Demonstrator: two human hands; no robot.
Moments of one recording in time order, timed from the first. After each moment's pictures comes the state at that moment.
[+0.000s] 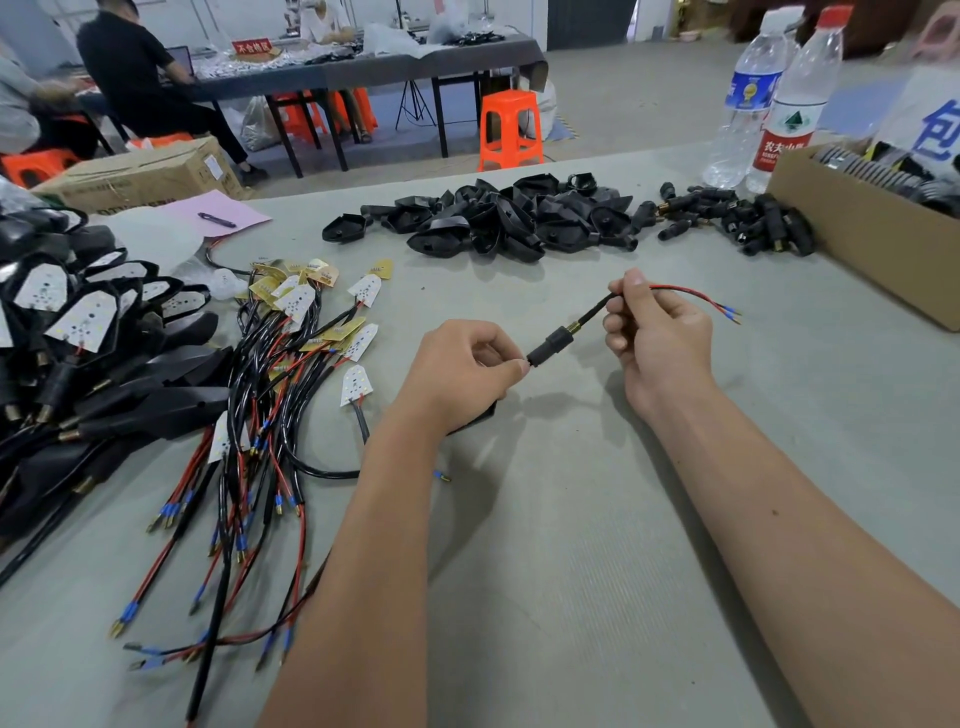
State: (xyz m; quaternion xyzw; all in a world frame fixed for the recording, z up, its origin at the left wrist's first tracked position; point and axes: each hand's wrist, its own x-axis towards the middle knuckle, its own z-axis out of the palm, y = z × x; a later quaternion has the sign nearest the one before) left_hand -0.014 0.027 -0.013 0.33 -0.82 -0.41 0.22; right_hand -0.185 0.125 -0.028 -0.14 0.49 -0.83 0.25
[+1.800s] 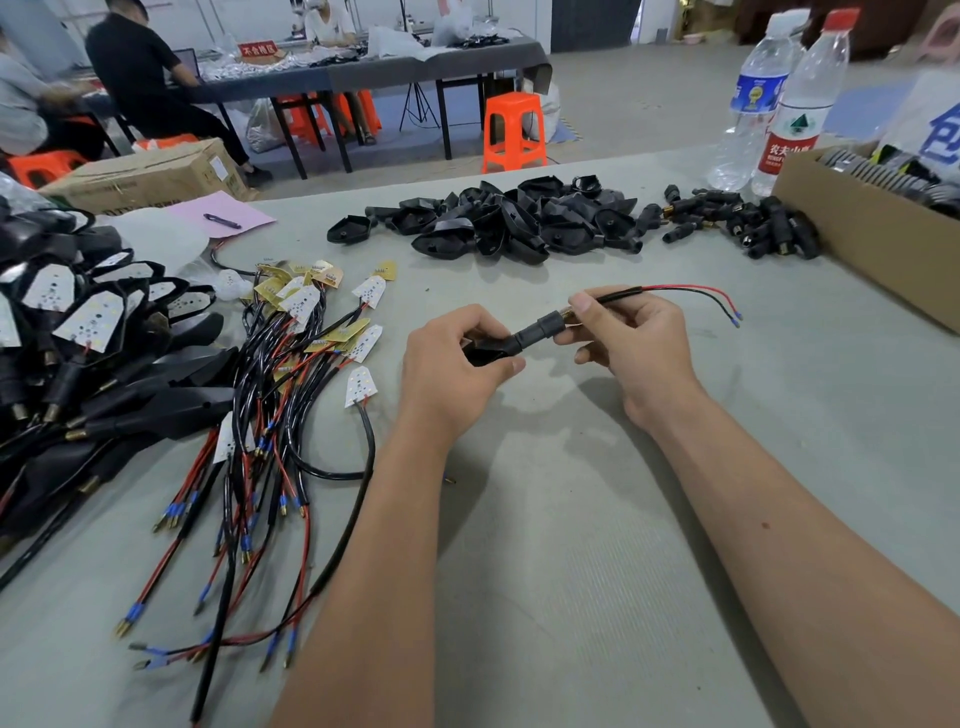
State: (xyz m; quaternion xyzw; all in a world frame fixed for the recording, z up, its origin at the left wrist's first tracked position) left_hand -0.013 0.022 -0.027 0.33 -0.79 -0.36 0.36; right_hand -0.176 0.121 -0.035 -0.31 0.53 -0.75 0.25
